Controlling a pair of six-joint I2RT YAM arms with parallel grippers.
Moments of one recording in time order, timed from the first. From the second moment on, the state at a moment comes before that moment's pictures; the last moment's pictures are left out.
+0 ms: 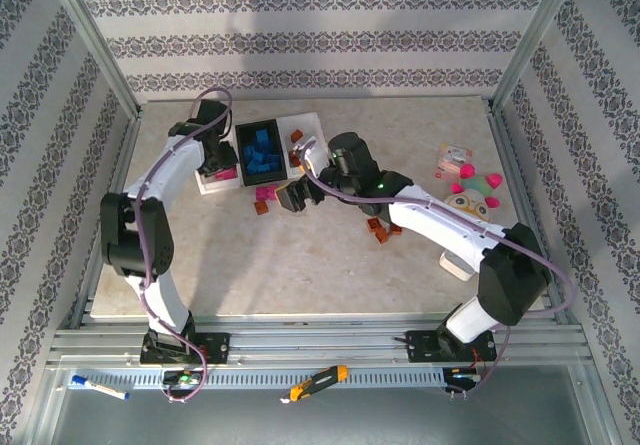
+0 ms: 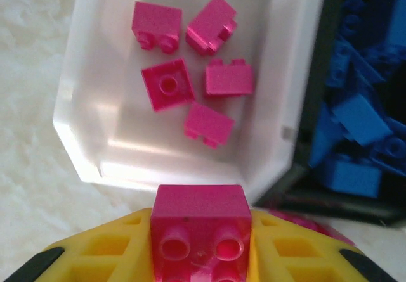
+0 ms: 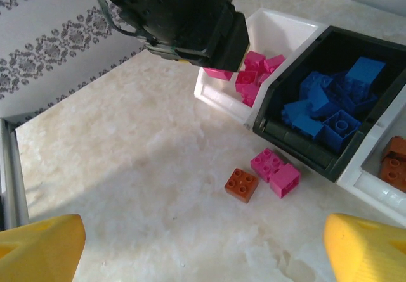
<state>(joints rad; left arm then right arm) -0.10 1.84 1.54 -0.86 -0.13 -0.54 0.72 1.56 1.22 -0.16 -0.36 0.10</state>
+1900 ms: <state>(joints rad) -0.58 1.60 1.04 0.02 0.53 0.05 0.25 1.77 1.05 -0.64 0.09 0.73</state>
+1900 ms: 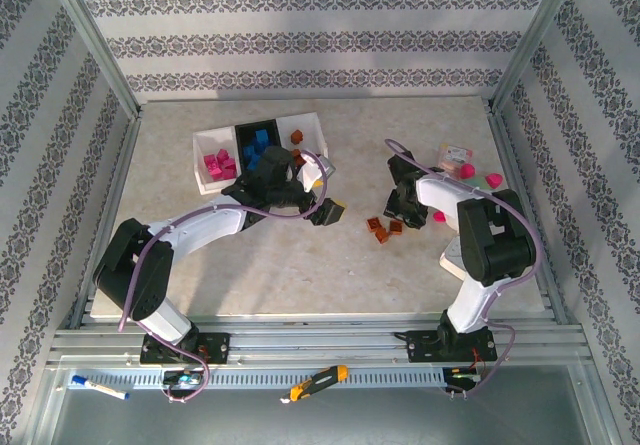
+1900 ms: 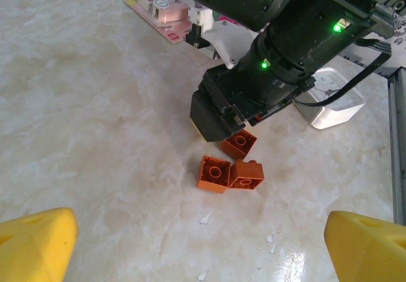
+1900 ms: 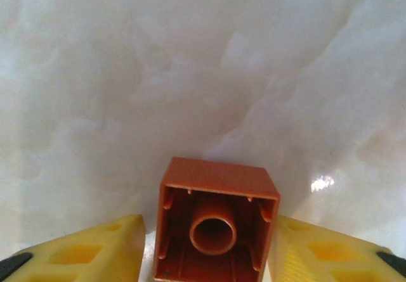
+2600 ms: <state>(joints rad) -0.58 1.56 0.88 0.17 0.45 0.00 0.37 1.77 1.27 -0.65 0.04 0.57</state>
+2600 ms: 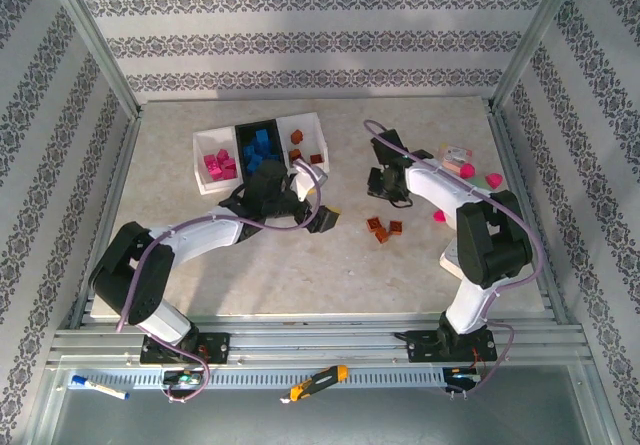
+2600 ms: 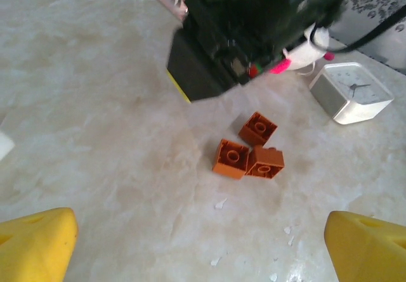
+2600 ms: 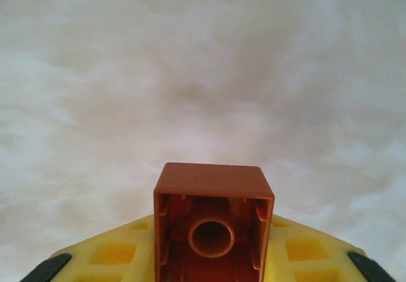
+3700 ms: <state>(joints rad) -0.58 1.28 0.64 0.20 0.22 -0.07 0.50 2.48 2.36 -0.64 -0.04 0.37</state>
